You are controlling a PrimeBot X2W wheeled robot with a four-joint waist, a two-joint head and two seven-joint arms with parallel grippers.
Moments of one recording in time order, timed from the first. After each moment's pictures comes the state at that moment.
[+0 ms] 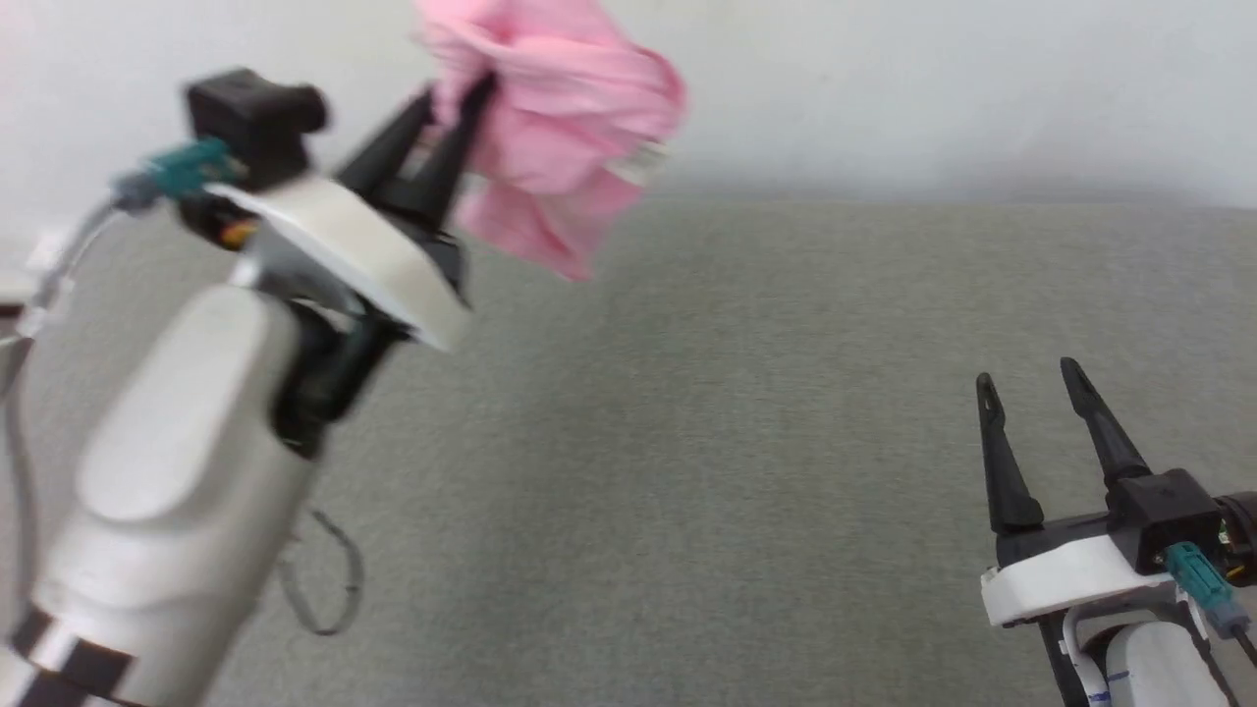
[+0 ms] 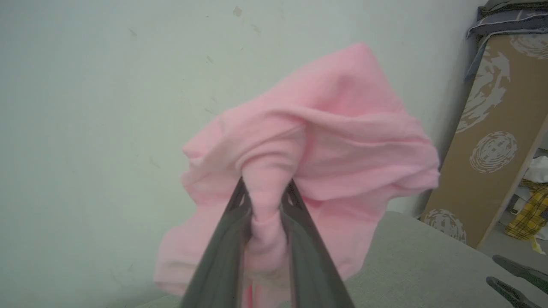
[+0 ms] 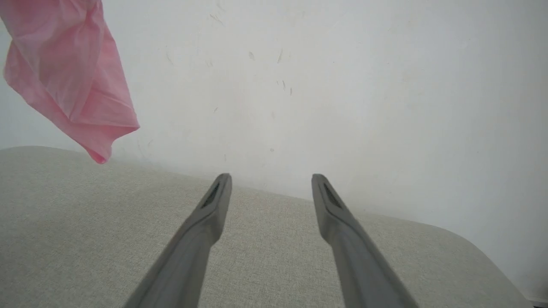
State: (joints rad) left arm -0.78 0.46 -0.54 0.20 -0.79 -0.10 0.00; right arm -0.07 -0.05 -0.06 0.08 -0.07 0.13 -0.26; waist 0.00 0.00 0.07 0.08
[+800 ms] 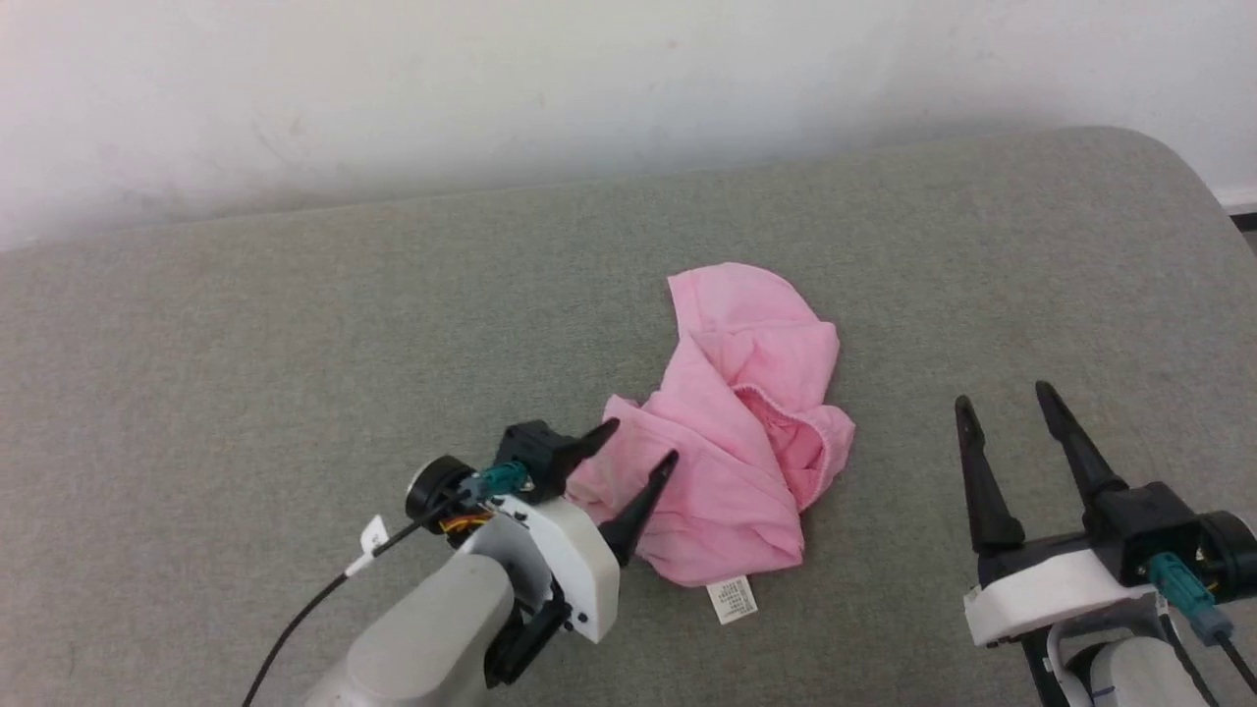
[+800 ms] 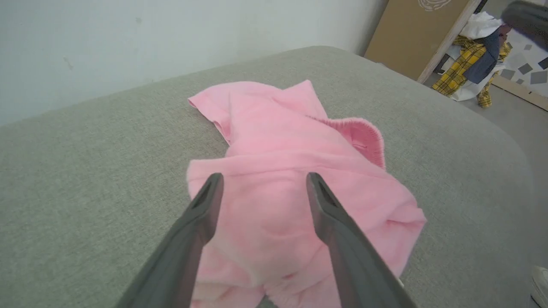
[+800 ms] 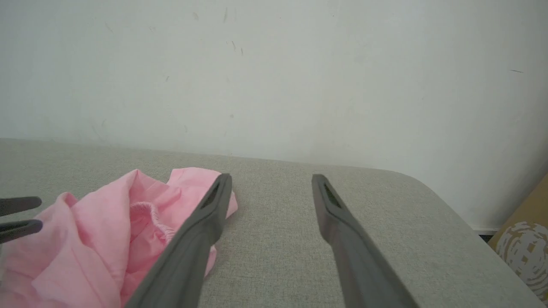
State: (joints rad) left arm -0.53 0.23 -0.86 0.60 -0.62 -0.09 -0.19; right arm -0.06 -0.05 -0.03 0.10 -0.02 0.13 -0.25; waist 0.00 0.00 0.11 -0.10
